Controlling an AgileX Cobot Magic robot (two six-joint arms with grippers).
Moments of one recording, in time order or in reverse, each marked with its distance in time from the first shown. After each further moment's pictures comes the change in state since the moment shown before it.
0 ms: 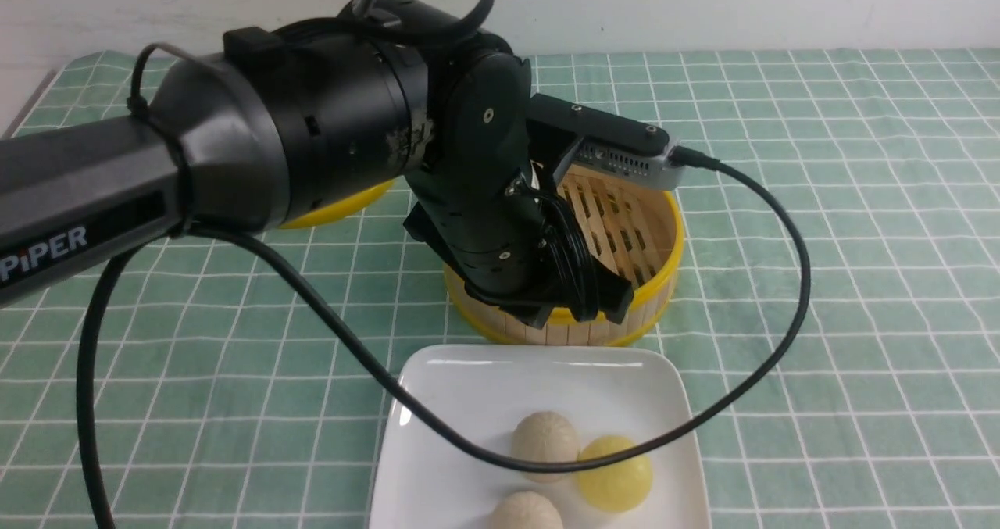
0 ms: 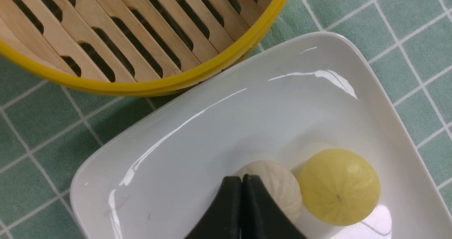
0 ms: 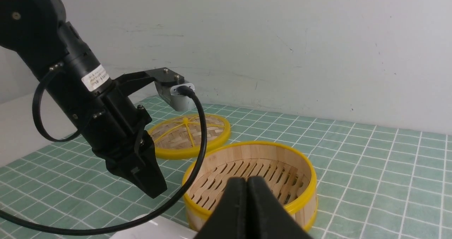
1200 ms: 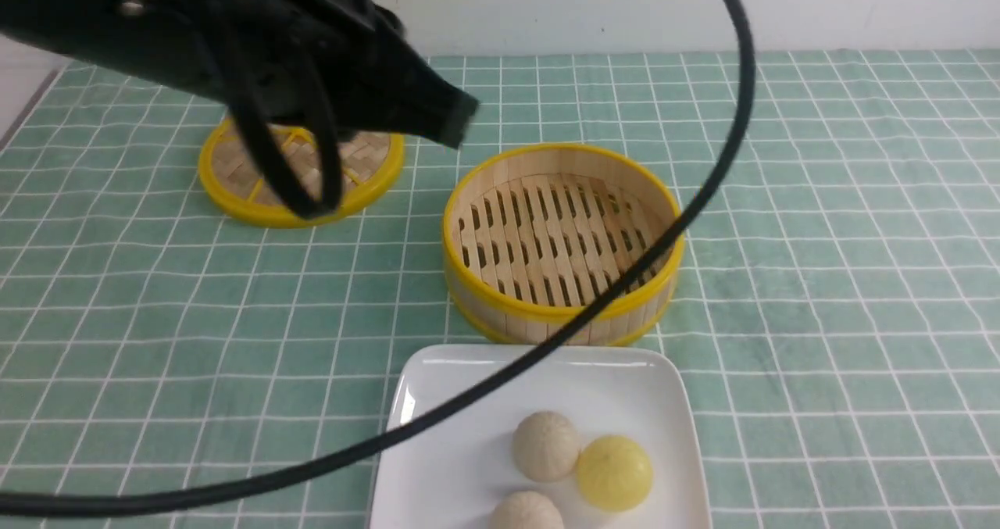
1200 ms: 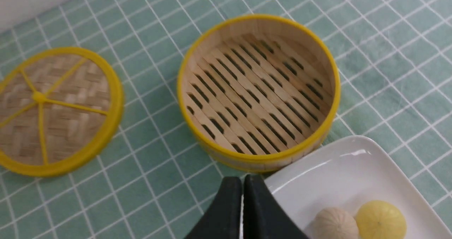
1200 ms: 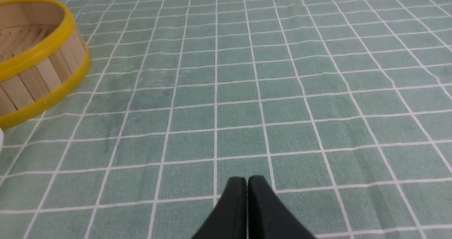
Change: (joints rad) right arm -0.565 -0.188 0.394 -0.014 0.121 0.000; left arm -0.001 -0.487 0.000 0.275 0.042 -0.023
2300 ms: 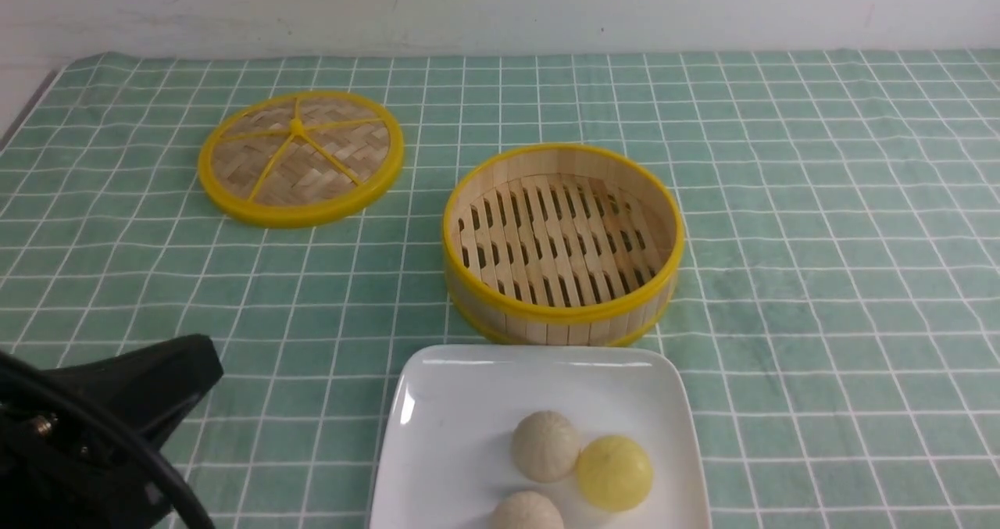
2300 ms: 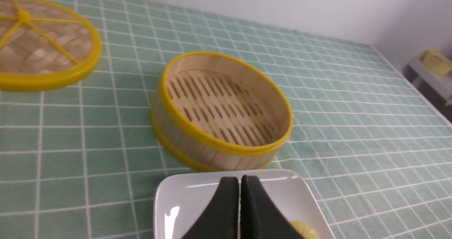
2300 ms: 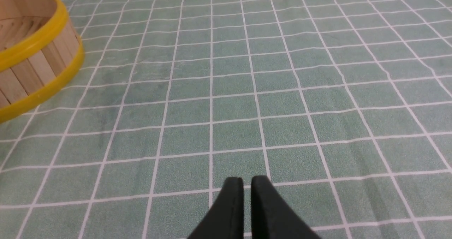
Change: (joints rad) right arm -0.004 0.000 -0.003 -0.001 0.018 0.000; left arm 0.000 -0.796 0.996 0.182 -0.624 -0.682
